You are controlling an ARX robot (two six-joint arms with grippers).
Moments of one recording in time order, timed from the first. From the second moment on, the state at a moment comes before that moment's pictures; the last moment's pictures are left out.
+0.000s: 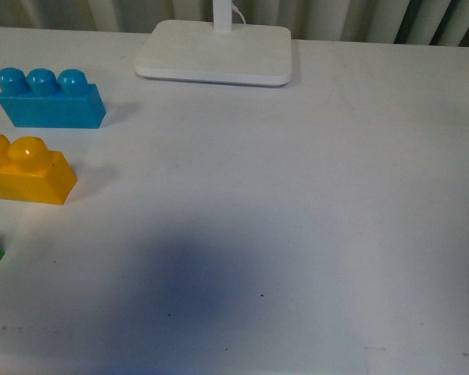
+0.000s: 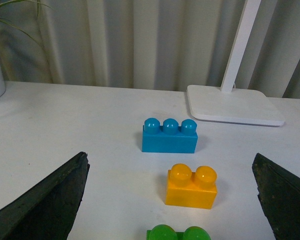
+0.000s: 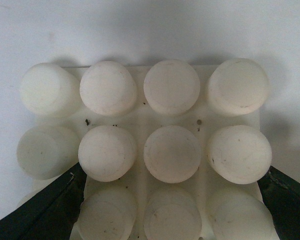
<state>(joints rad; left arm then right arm) 0.00 0.00 0.01 0.00 0.00 0.00 -0.24 1.67 0.81 -0.14 -0.23 -0.17</state>
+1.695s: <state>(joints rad) 0.00 0.00 0.01 0.00 0.00 0.00 0.58 1.72 0.91 -0.10 0.20 0.57</state>
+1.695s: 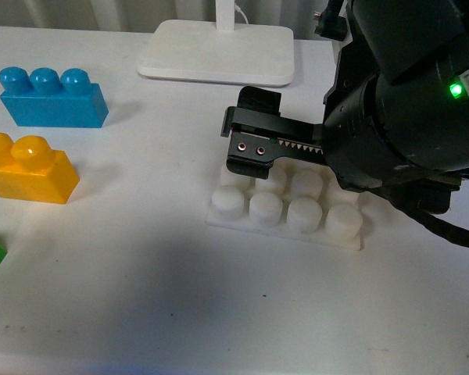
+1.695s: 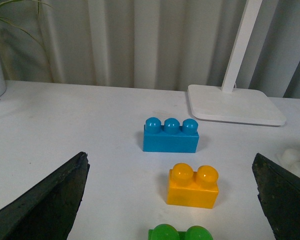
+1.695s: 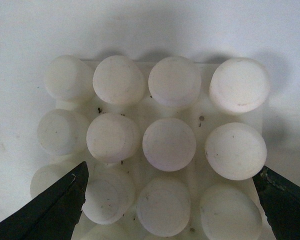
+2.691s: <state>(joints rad) 0.00 0.00 0.01 0.00 0.00 0.00 -0.06 0.63 0.44 -0.04 -0.25 0.19</state>
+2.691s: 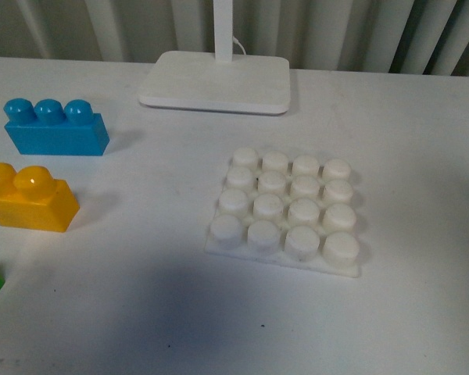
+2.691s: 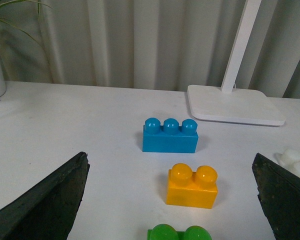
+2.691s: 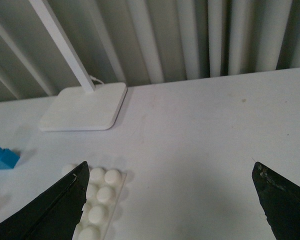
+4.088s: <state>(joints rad) 0.00 0.00 0.01 0.00 0.00 0.00 0.00 0.17 0.01 0.17 0.00 0.00</state>
